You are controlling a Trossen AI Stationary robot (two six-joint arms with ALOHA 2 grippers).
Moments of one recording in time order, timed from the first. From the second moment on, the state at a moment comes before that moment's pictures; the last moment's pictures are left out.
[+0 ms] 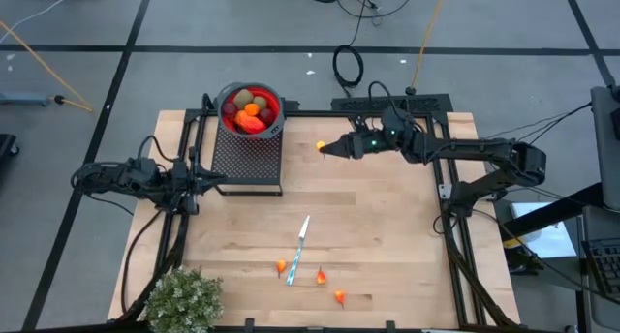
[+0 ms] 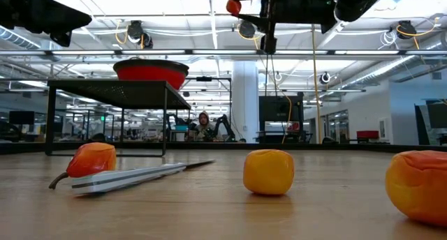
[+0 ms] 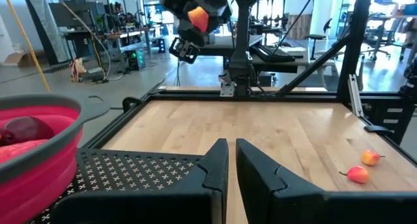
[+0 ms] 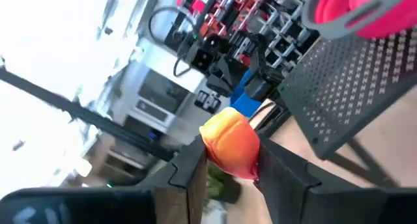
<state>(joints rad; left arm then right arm) -0.20 0.01 0.33 -0.36 -0.29 0.02 -0.35 1.38 0.89 0.51 -0.53 1.02</state>
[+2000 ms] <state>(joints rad) -0.20 0.46 0.33 0.30 -0.13 -0.32 0.02 1.38 0.89 0.44 0.08 0.07</state>
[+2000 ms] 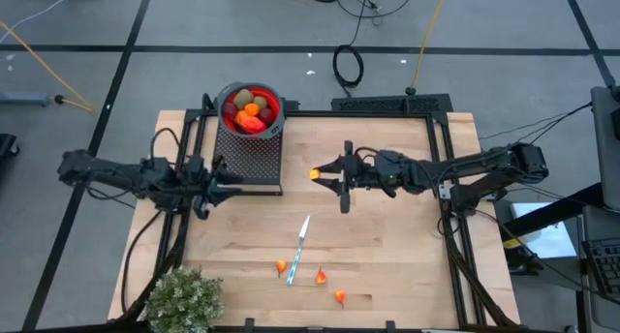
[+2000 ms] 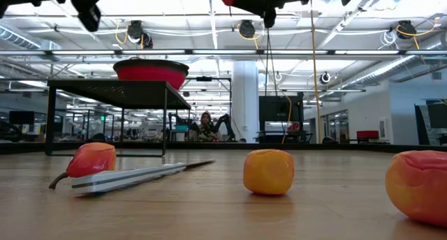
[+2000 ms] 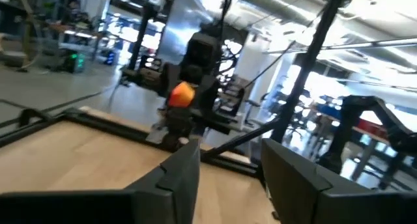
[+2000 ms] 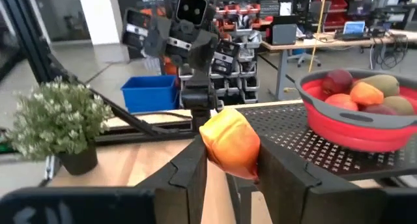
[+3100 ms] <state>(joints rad) -0.24 1.37 1.11 0.02 -0.12 0.21 -0.05 1.38 0.89 0.38 -0.68 0.68</state>
